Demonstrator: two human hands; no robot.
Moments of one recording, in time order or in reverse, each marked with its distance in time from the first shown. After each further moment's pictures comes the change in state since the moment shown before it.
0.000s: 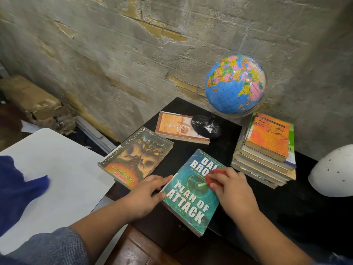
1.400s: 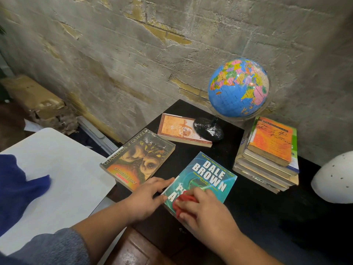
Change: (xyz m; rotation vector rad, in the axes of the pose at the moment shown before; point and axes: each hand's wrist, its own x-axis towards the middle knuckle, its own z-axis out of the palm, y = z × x) left_hand 0.003 -0.006 0.001 0.033 0.016 0.047; right_hand -0.036 -0.055 0.005 -0.030 -0.193 -0.375
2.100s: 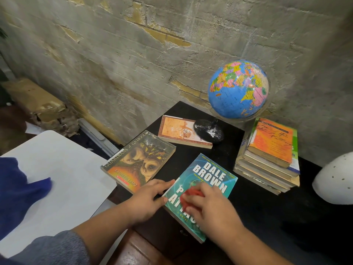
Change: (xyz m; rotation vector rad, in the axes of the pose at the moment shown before) left_hand -0.001 0.004 -0.002 -0.037 -0.013 -0.019; right_hand 0.008 0.010 -0.004 -0.014 -0.009 0.096
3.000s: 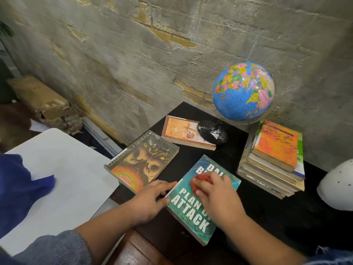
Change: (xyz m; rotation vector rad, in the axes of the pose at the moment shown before) left_hand -0.001 0.001 -0.001 -0.002 0.019 -0.011; right_hand 0.026 0.017 0.000 -0.050 0.109 0.149
